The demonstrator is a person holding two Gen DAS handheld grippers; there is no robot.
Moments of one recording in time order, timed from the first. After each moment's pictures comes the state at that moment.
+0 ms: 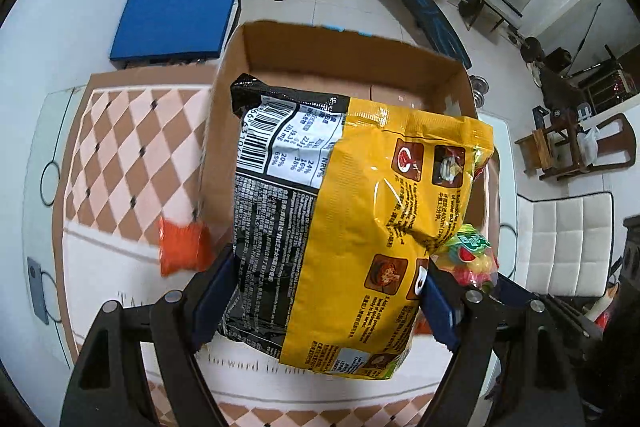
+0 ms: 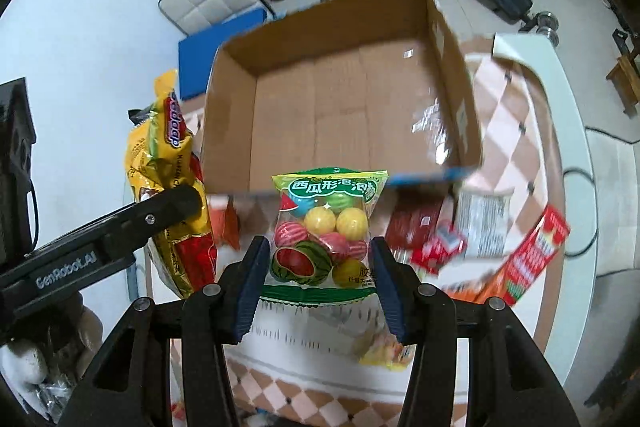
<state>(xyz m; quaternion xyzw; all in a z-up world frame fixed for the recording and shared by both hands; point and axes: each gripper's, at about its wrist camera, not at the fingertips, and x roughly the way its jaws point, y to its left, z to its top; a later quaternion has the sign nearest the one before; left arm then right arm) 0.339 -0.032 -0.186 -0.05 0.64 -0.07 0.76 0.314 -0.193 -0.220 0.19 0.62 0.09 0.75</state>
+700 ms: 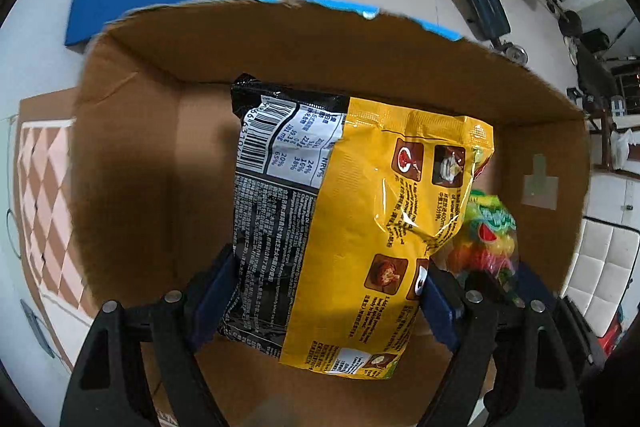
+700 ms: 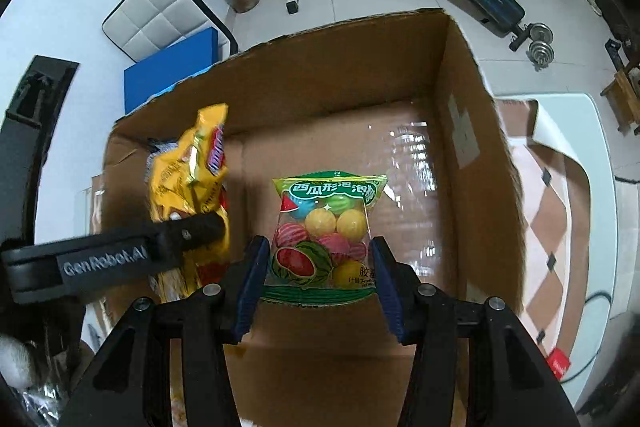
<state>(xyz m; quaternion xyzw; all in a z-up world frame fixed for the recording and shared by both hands) 0.499 -0.081 -0.330 -0.03 0.73 -0.05 0.68 0.488 -0.211 -0.339 0.17 0.63 0.04 0.76</state>
